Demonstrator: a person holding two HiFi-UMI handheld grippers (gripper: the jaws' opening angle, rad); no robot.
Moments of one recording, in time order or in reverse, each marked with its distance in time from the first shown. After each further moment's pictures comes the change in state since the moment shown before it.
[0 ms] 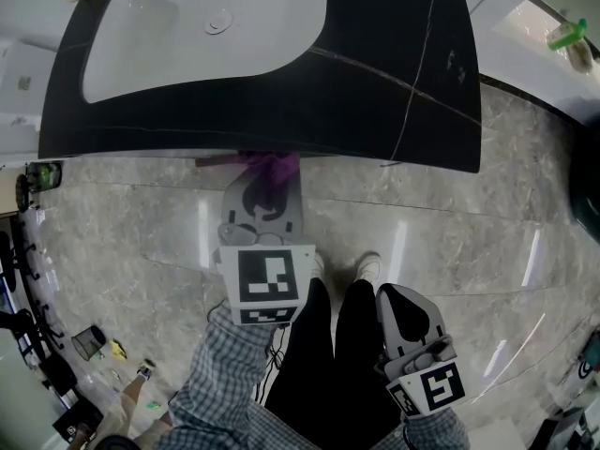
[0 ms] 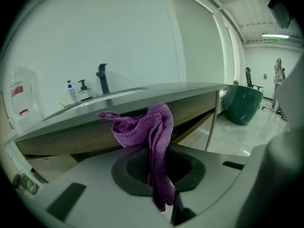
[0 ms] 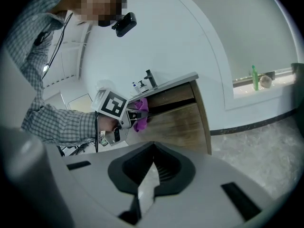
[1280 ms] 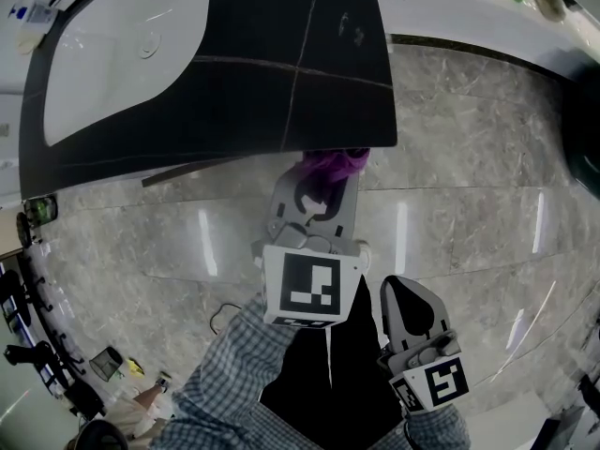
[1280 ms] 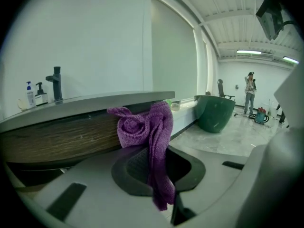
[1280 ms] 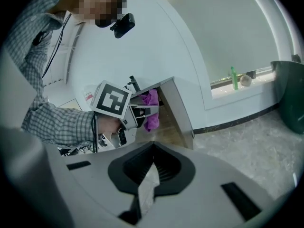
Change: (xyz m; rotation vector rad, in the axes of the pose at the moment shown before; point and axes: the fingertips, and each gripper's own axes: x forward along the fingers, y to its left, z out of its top) left arm 0.043 -0.175 0.057 0.070 -0.143 -0.311; right arm -0.051 -0.082 -0.014 0.078 -0.049 -0.136
